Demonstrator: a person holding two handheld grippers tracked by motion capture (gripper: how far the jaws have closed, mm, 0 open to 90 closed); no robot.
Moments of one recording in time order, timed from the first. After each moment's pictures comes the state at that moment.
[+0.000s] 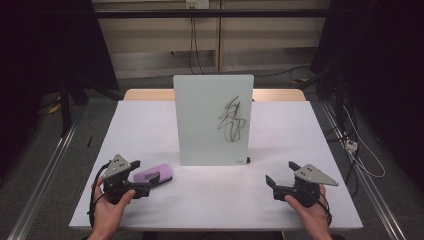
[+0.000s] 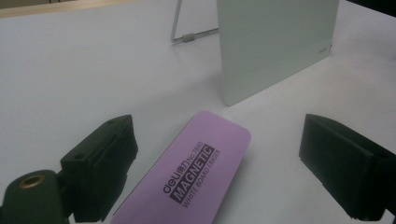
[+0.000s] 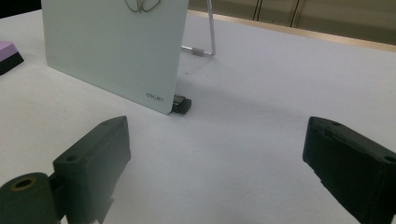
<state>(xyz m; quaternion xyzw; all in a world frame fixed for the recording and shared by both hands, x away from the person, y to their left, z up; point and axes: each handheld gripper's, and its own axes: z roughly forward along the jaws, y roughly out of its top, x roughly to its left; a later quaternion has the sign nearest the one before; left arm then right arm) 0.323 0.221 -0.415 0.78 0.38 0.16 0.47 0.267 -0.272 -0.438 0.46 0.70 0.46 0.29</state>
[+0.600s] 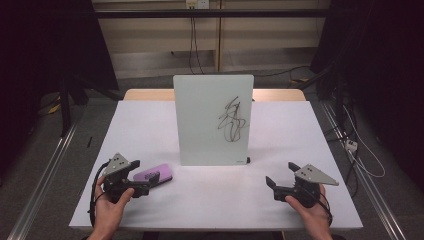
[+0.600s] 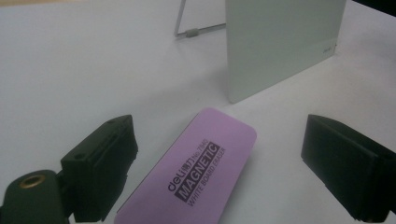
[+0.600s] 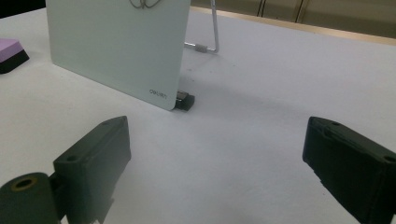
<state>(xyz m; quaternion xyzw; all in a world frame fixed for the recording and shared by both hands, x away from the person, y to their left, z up) 0.329 0.225 -0.418 0.78 0.39 0.14 0.46 0.266 -0.273 -0.439 0.46 0.71 0.46 0.28</state>
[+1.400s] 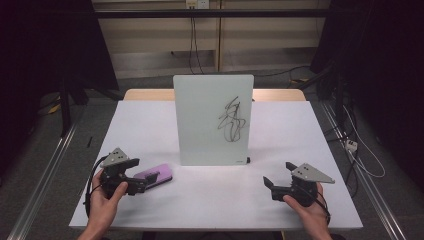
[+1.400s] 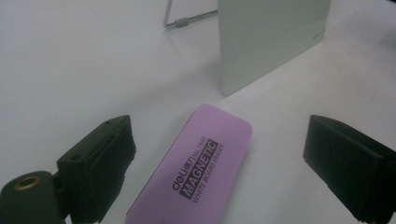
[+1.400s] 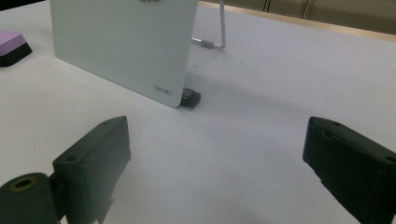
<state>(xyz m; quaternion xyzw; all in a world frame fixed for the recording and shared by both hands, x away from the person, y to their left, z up) 0.341 0.226 -0.401 0.82 0.36 0.11 0.43 0.270 -0.268 -0.440 0.45 0.72 0.45 0.27</state>
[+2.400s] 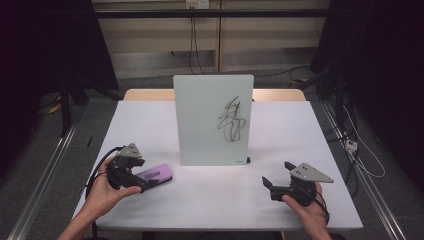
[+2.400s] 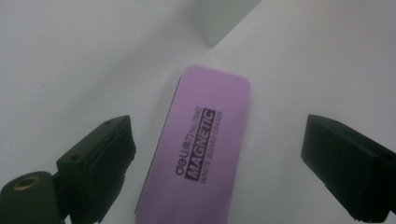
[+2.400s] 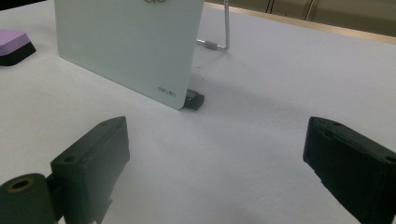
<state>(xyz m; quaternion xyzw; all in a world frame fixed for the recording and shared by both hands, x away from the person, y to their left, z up) 0.367 0.216 -0.400 0.90 0.28 0.05 0.32 0.272 -0.266 -0.440 0.45 0.72 0.45 0.27</state>
